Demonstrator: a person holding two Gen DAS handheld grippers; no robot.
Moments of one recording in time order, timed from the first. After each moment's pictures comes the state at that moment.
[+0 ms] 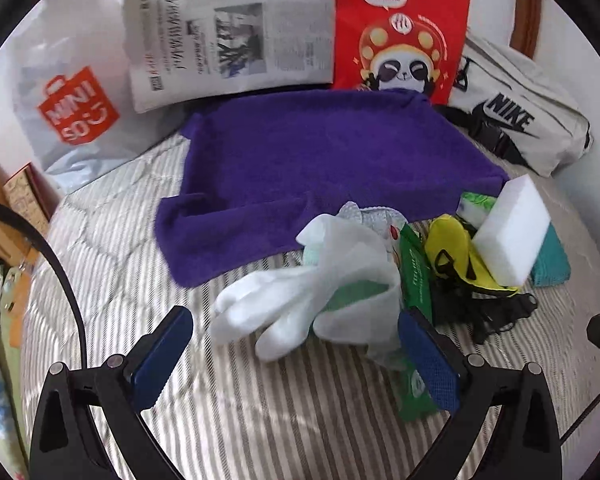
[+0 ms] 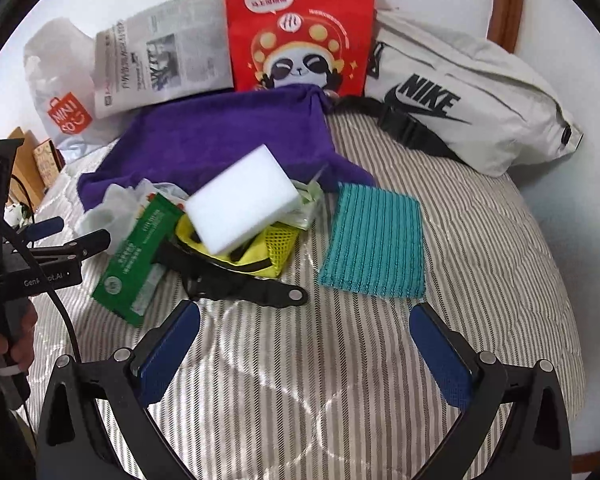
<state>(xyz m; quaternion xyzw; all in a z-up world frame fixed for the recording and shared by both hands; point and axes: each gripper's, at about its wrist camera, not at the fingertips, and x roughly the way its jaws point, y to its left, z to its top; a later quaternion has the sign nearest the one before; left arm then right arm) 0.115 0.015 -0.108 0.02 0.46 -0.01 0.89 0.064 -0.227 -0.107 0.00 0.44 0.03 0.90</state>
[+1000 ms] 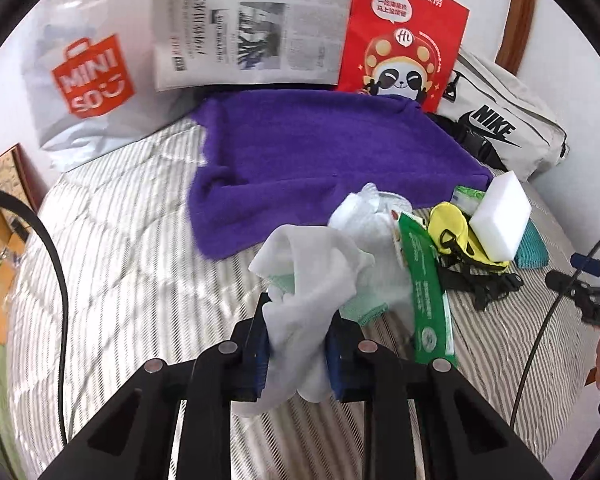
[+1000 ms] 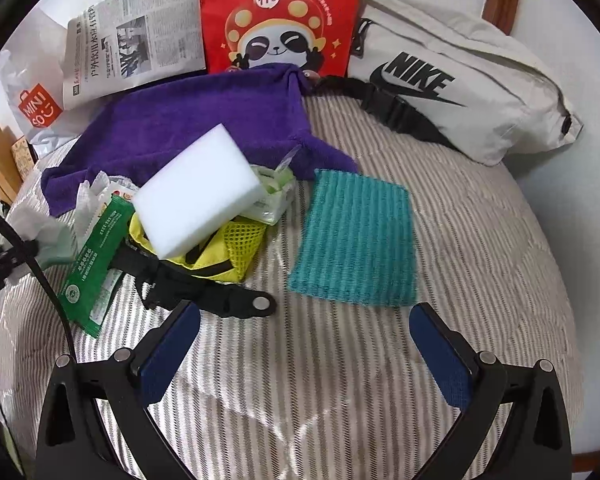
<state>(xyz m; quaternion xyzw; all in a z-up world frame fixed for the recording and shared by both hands) 0.091 0.057 -0.113 -0.02 0.45 -0.06 0.89 0.088 -0.242 -0.130 -0.01 0.46 0.00 0.89</state>
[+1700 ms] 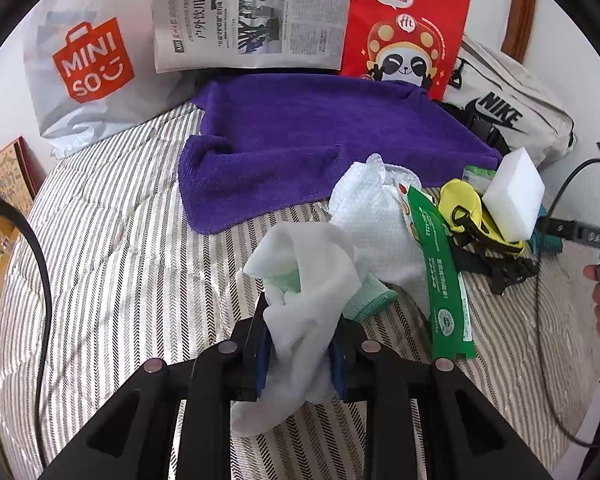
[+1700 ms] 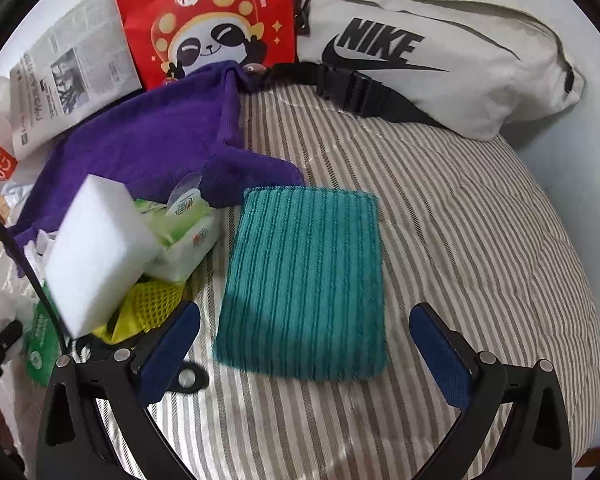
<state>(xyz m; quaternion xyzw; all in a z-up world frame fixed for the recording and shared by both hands) 0.085 0.052 -0.136 -0.01 0.45 -0.05 0.89 0.150 -0.283 -0.162 0.06 0.47 -0.02 0.88</state>
